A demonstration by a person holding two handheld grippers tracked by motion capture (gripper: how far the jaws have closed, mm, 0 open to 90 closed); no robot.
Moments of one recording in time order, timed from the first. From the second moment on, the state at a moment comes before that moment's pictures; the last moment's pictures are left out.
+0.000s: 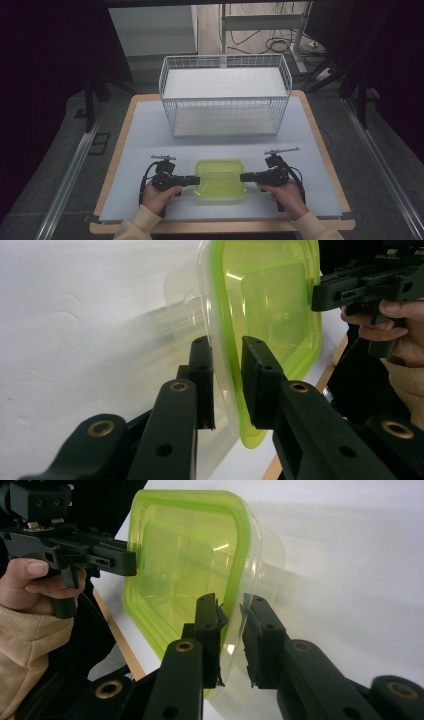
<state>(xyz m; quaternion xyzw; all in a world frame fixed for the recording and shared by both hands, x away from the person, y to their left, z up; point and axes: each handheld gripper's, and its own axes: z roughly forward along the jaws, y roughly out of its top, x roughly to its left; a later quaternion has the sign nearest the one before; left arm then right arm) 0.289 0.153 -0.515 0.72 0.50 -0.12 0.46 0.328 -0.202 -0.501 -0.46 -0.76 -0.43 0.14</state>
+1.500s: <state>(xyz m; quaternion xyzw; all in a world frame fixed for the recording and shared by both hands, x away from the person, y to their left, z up) 0.315 0.156 -0.461 0.71 0.48 -0.11 0.50 0.348 -0.204 -0.437 -0.44 -0.76 -0.47 0.11</state>
